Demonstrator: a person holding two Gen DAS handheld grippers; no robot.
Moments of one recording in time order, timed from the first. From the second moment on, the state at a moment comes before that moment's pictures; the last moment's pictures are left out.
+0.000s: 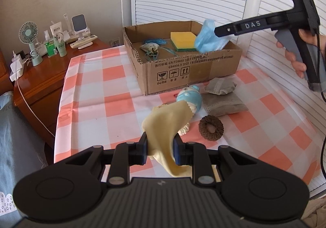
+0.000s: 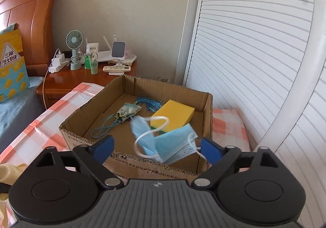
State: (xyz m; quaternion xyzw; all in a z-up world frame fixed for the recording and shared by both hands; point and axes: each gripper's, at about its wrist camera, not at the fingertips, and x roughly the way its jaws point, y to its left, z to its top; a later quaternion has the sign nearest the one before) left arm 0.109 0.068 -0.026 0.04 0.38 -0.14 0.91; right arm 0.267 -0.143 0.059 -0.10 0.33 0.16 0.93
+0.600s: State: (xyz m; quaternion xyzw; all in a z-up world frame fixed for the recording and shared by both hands) left arm 0.153 0.046 0.009 0.06 0.36 -0.17 0.91; right arm 0.210 -0.163 0.050 -0.04 0.36 0.14 0.92
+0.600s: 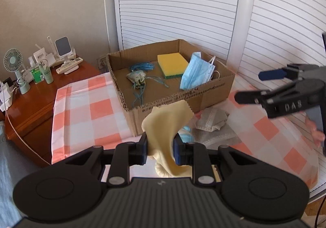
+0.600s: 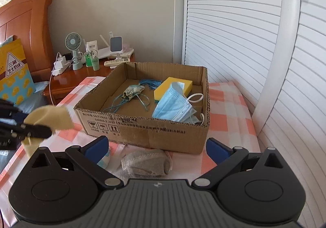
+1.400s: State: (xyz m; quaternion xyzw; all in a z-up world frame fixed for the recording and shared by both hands) left arm 0.259 0.001 0.034 0.11 0.32 -0.13 0.93; right arm 0.183 -0.190 0.031 -0.01 0.38 0.08 0.92
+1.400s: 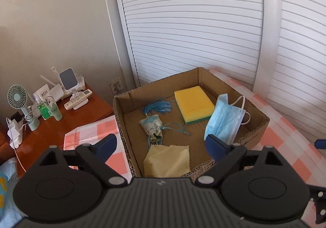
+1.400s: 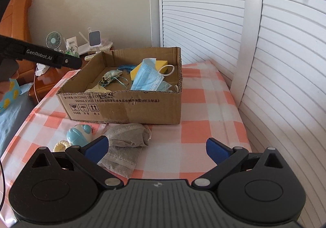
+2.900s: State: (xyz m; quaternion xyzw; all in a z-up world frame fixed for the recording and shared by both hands) left arm 0.132 0.039 -0.026 0.09 0.37 -0.04 0.92; right arm 0.245 -0.111 -0.054 -0.04 0.45 0.07 0.89
